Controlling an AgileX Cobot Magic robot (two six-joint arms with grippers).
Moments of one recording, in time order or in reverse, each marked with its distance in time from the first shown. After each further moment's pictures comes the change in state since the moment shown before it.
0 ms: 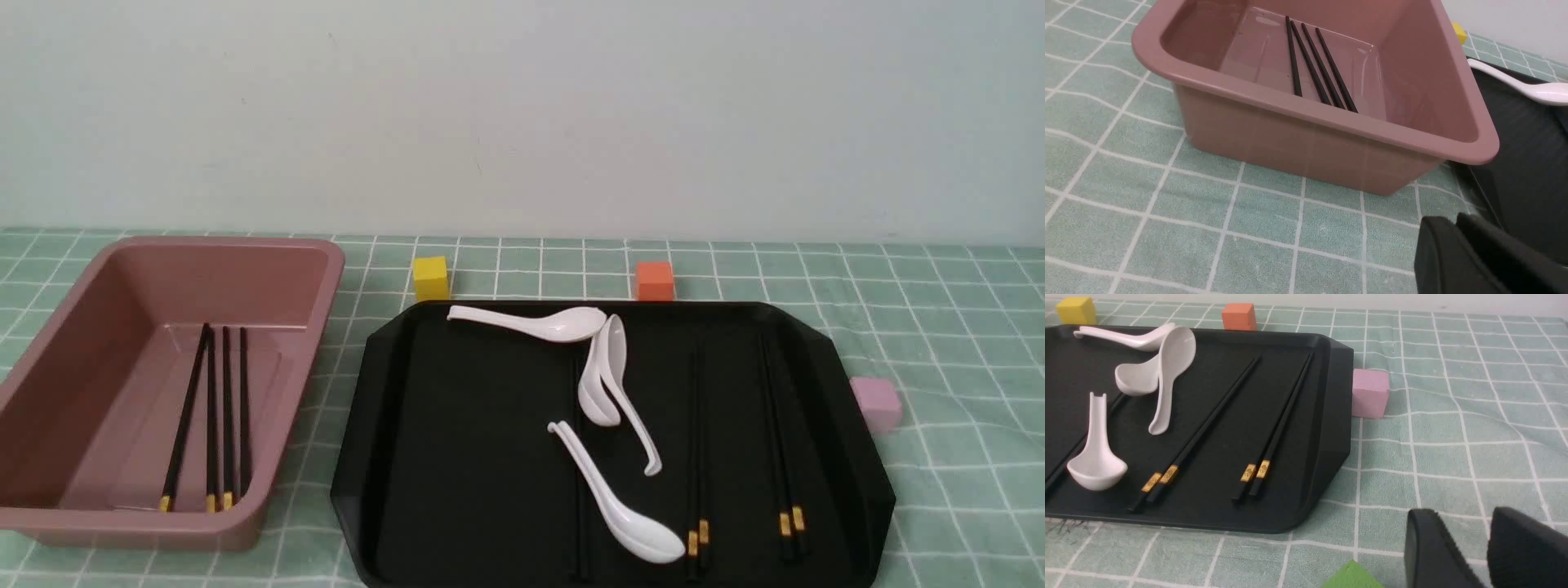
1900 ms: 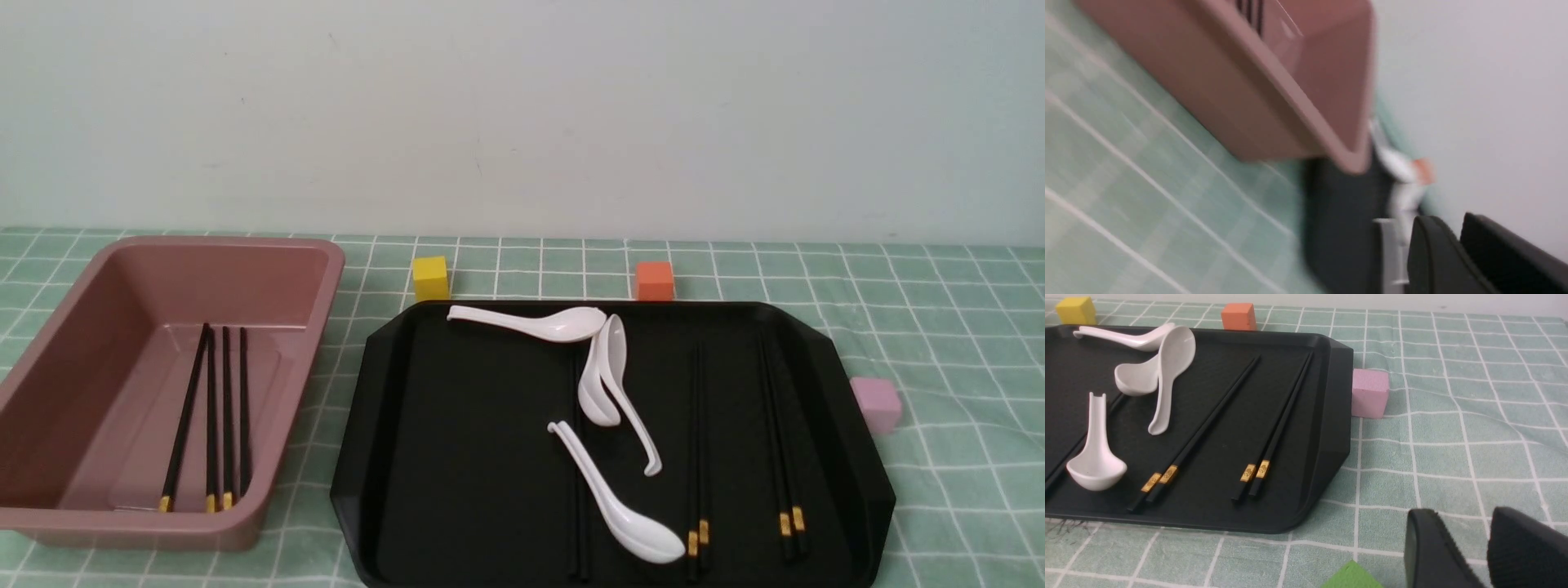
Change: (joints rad) right arm 0.000 0.000 0.000 0.000 0.000 0.000; left arm 0.000 0.000 0.000 -0.519 -0.107 -0.370
